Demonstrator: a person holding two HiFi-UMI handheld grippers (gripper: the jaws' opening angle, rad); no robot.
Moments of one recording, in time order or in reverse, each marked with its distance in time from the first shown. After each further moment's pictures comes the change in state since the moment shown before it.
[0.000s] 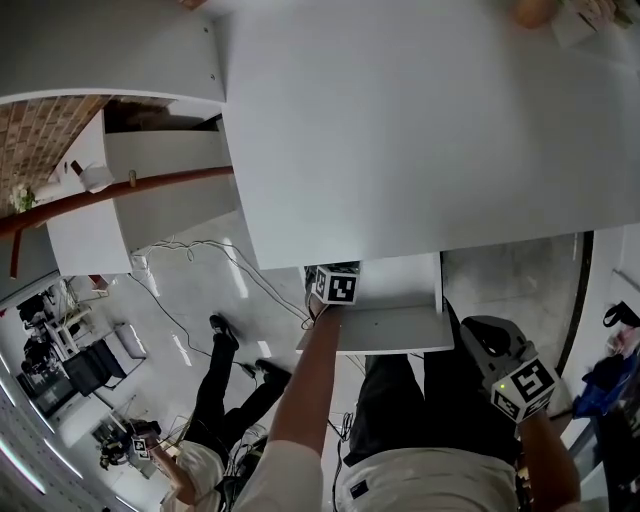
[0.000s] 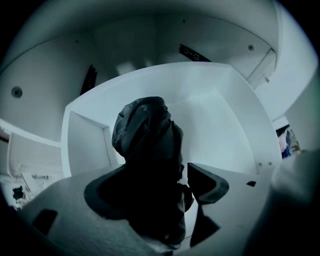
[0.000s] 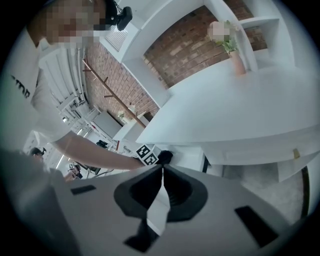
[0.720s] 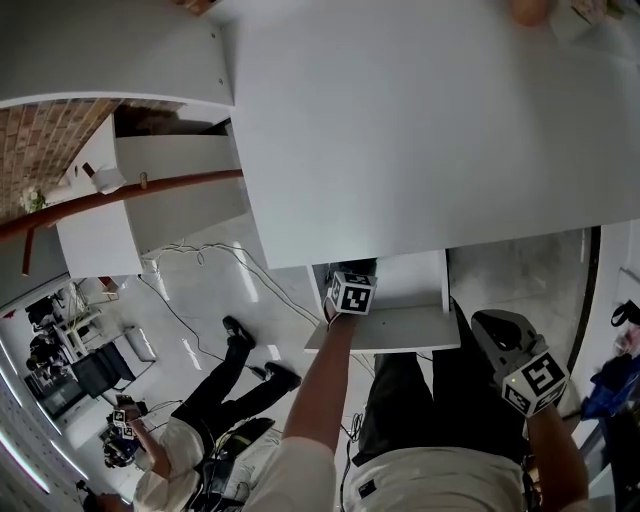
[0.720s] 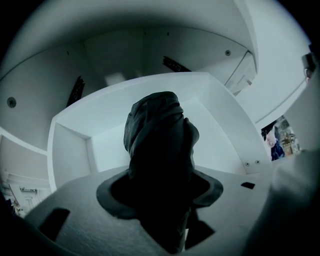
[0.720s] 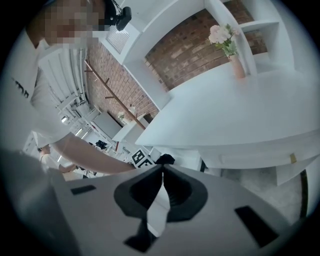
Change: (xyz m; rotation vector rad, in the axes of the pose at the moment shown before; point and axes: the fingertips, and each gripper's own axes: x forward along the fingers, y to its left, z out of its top) left arm -0.005 -0.041 0.015 0.062 -0.131 -0.104; right arm -0.007 -0.009 0.003 -0.020 -0.023 -0.007
